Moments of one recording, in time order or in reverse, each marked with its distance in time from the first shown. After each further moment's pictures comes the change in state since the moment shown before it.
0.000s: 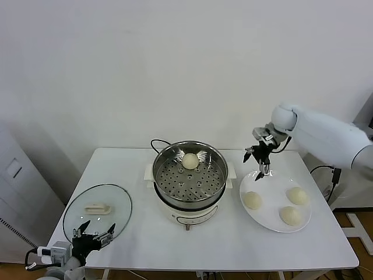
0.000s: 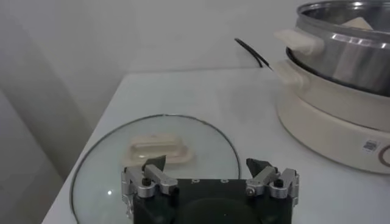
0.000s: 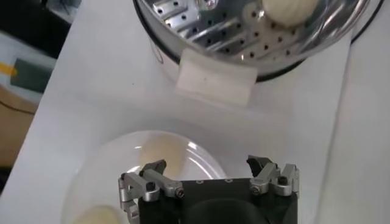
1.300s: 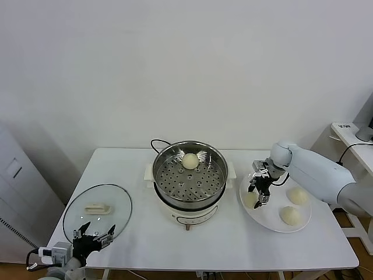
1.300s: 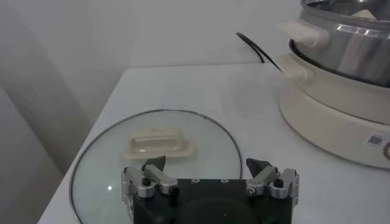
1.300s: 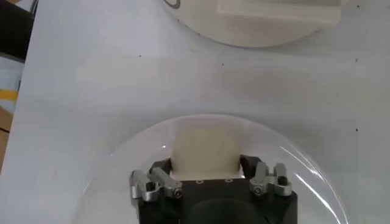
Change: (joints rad) left arm -0.004 0.000 0.007 0.016 0.000 -0.004 0.002; right arm -0.268 0.002 0.200 -0.075 -0.143 -0.026 0.057
